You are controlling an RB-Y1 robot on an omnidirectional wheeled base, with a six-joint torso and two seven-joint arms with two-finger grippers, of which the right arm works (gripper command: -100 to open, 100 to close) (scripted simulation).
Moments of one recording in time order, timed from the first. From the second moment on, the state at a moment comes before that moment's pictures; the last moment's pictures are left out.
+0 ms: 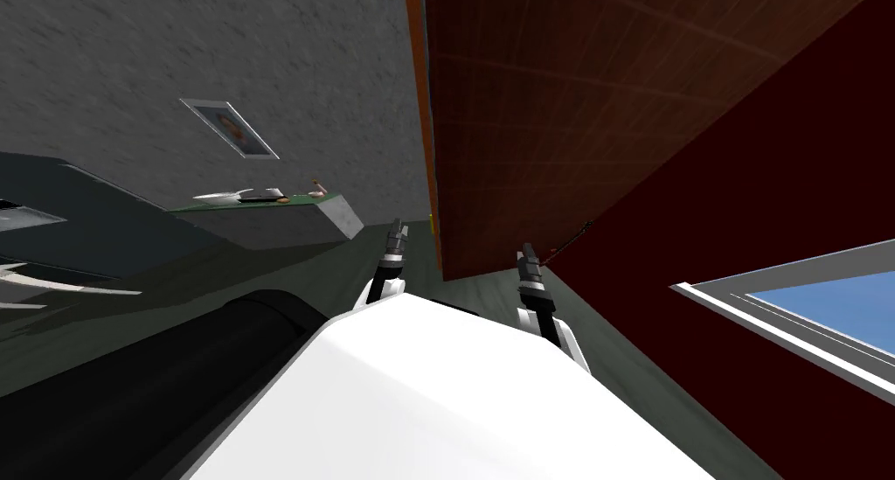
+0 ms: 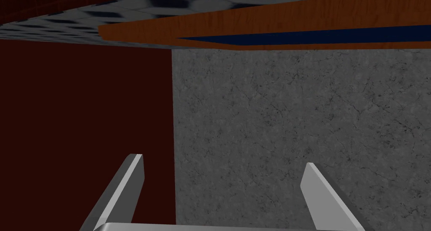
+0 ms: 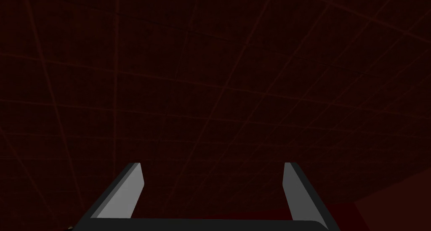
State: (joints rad) arm 0.39 -0.11 -0.02 -1.98 0.25 -0.32 -0.13
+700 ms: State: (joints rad) arm 0.35 -0.12 -0.03 -1.91 0.33 -0.22 -0.17
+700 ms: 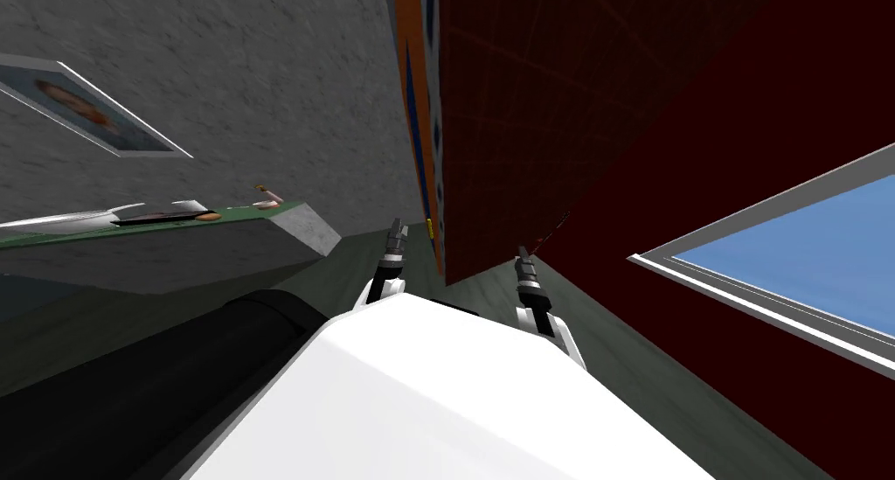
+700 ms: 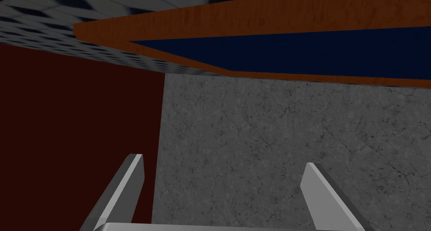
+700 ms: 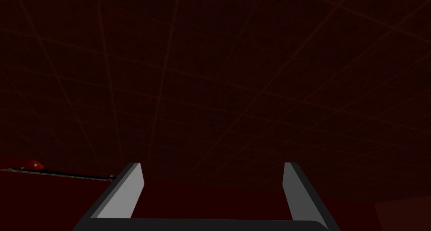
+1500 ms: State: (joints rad) arm 0.31 -0.14 -0.05 -1.80 0.42 -0.10 -0.22
